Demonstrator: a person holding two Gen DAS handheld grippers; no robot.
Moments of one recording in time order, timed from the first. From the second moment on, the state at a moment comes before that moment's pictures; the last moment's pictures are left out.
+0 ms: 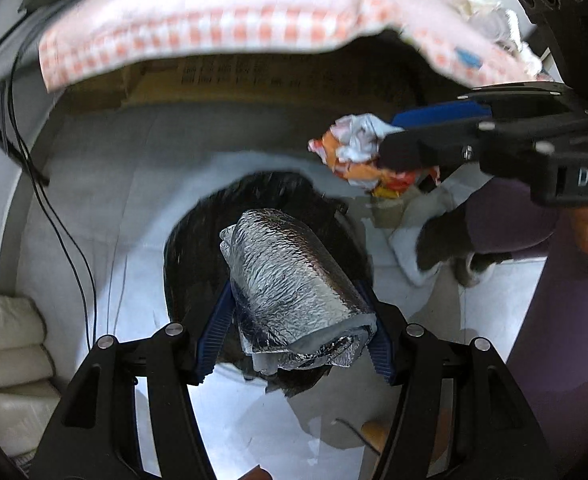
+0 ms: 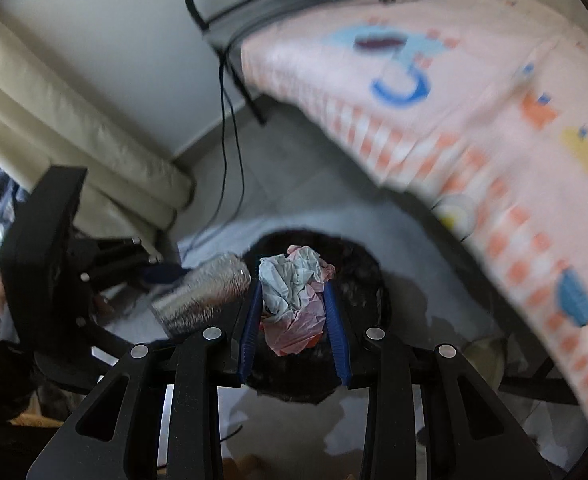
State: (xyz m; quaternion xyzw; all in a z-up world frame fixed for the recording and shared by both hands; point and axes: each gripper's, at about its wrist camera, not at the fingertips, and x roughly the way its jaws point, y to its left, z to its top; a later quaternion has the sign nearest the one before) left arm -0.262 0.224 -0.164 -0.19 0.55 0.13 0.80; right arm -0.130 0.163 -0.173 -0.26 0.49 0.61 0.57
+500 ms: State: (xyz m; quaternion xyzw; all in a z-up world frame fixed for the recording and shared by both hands) left arm -0.268 0.231 -0.236 -0.24 0.61 0.15 0.74; right arm -0.146 0.170 -0.226 -0.34 0.50 0.59 0.54
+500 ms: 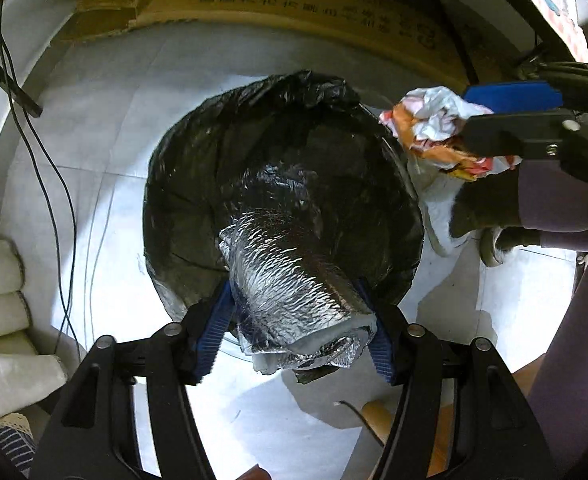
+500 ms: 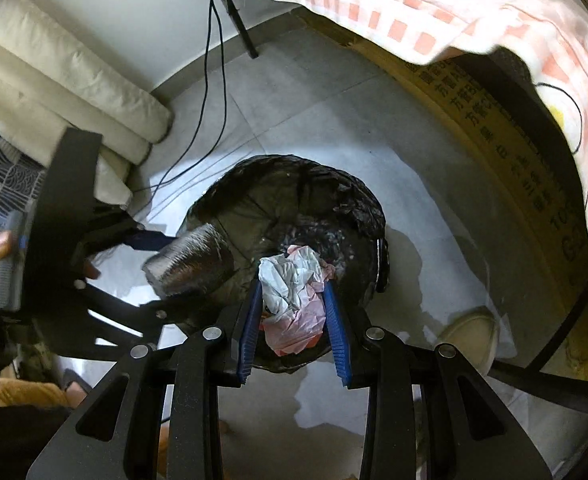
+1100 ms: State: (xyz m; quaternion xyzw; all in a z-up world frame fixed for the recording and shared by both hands) left arm -0.269 0.232 -0.183 -0.22 0.57 0.16 0.78; right arm -0.127 0.158 -0.162 -0.28 0.44 0.60 0.61
